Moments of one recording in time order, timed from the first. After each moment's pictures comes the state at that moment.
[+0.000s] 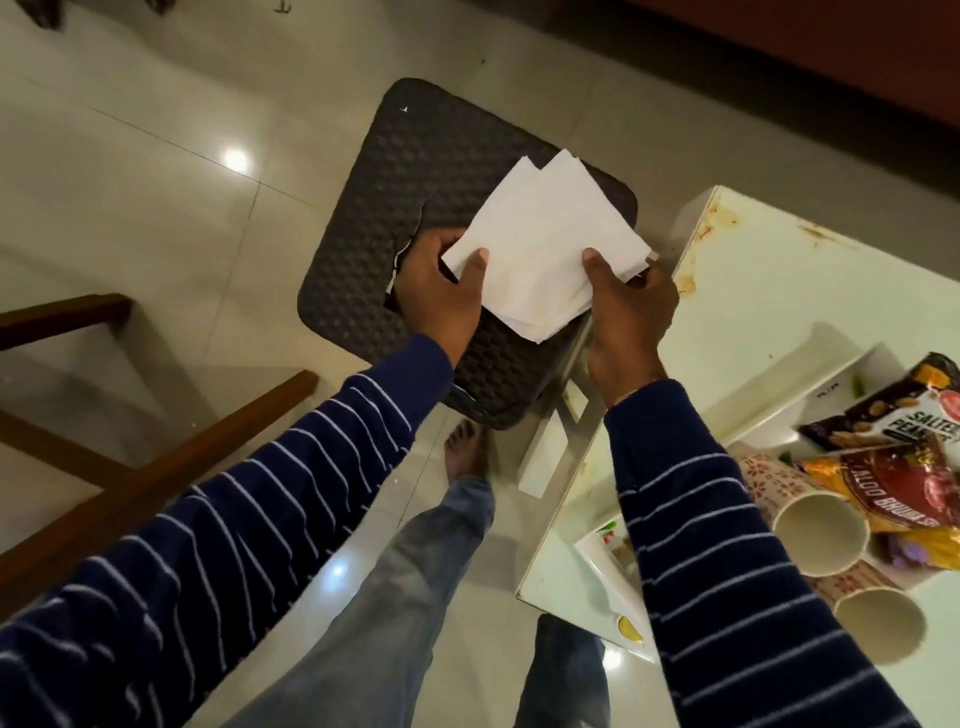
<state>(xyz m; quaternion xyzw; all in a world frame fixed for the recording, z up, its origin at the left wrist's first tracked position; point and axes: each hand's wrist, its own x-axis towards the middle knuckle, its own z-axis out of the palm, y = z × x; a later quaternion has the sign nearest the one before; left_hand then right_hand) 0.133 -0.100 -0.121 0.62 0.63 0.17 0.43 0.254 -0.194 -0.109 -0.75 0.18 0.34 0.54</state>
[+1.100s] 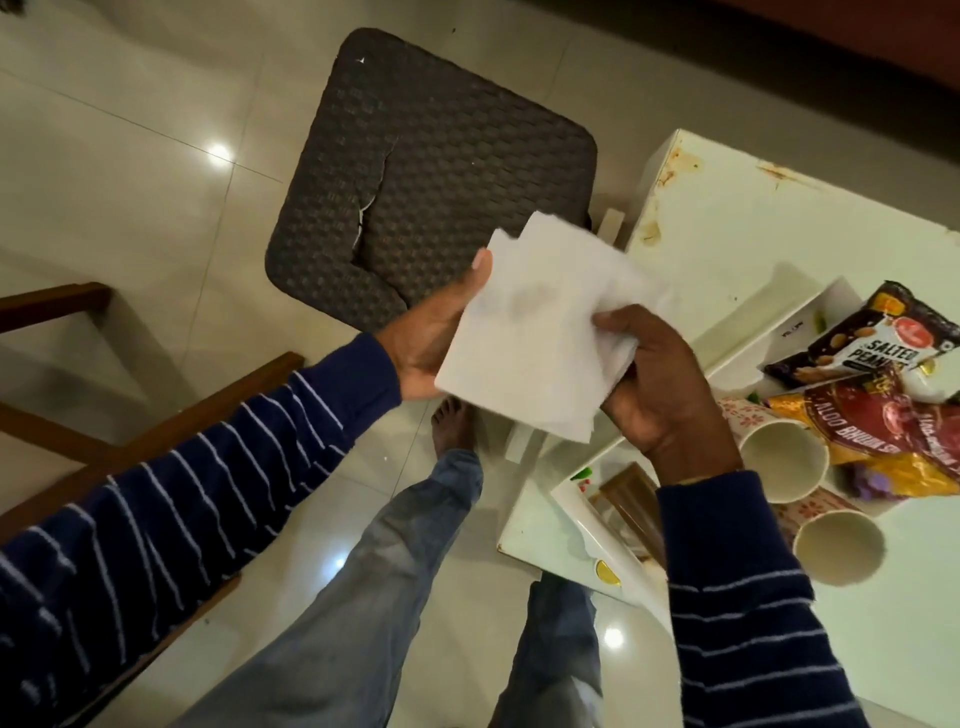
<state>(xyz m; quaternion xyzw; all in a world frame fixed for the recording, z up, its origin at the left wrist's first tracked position) 0.102 -0.147 -0.073 0.19 0.31 -0.18 0.91 0.244 -0.307 -0.063 -0.52 0.21 0.55 0.62</state>
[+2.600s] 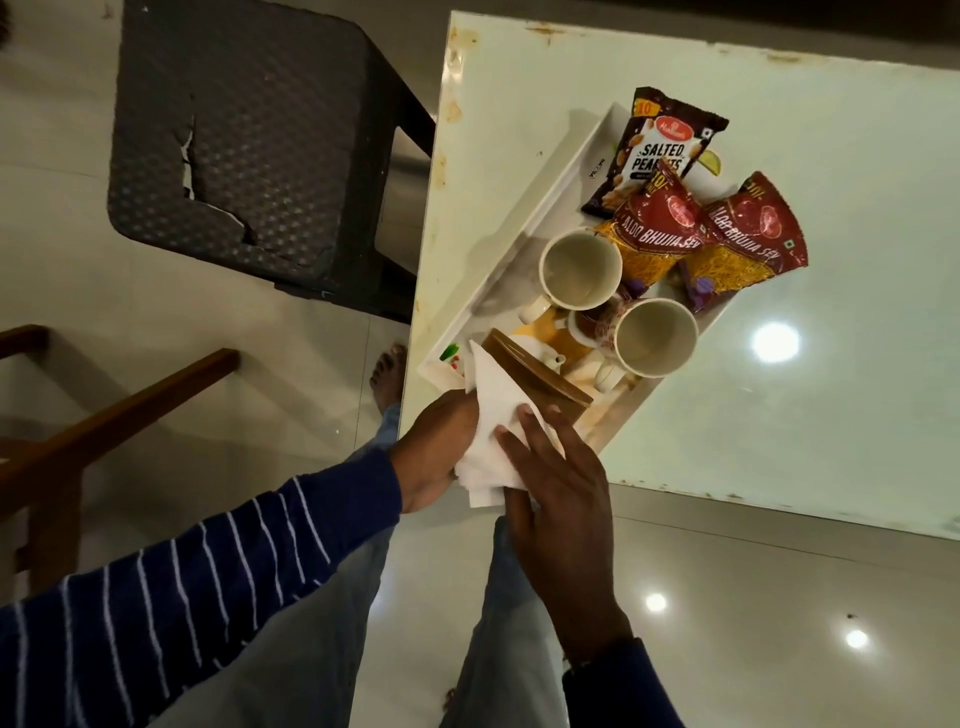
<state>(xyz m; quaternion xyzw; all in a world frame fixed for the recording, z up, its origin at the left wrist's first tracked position) 0.075 -0.428 -0.037 0.34 0.55 -0.19 0.74 0.104 -0.585 -0.016 -0.90 -0.30 0.20 0.26</state>
